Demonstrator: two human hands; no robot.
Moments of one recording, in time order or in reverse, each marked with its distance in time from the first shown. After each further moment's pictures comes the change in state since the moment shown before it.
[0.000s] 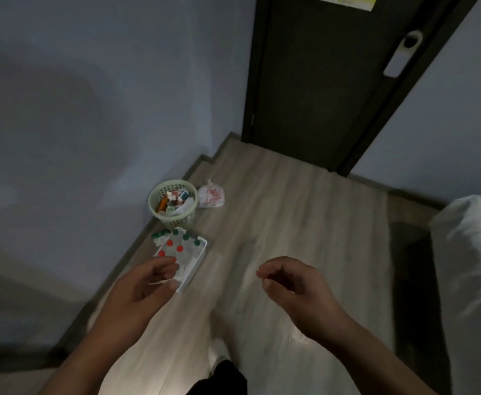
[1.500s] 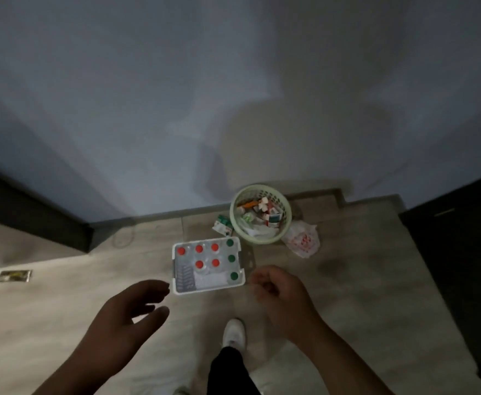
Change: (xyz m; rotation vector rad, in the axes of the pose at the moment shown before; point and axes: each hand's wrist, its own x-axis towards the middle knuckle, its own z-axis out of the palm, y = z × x) left_hand 0.217 -0.118 0.030 -0.081 0.759 -0.479; right_hand 0.482 0.079 0.115 -0.381 -0.885 0.004
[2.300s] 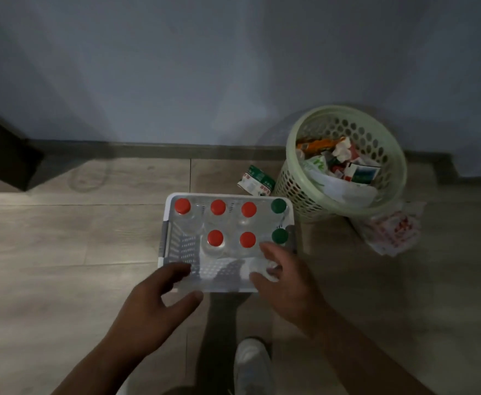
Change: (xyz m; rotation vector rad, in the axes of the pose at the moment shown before) left_hand 0.216 -0.412 0.145 0.076 0.108 -0.191; right_hand 0.283 0.342 0.188 -0.213 -0.135 -0.023
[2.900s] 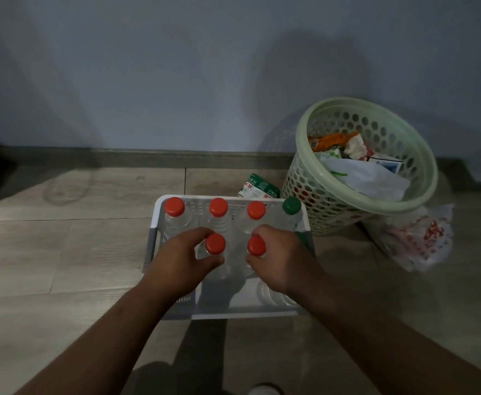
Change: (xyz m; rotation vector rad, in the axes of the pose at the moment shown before) left_hand 0.131 -0.040 0.053 0.203 0.042 0.297; right_hand 0.093 0.036 0.030 -0.518 0.112 -0.331
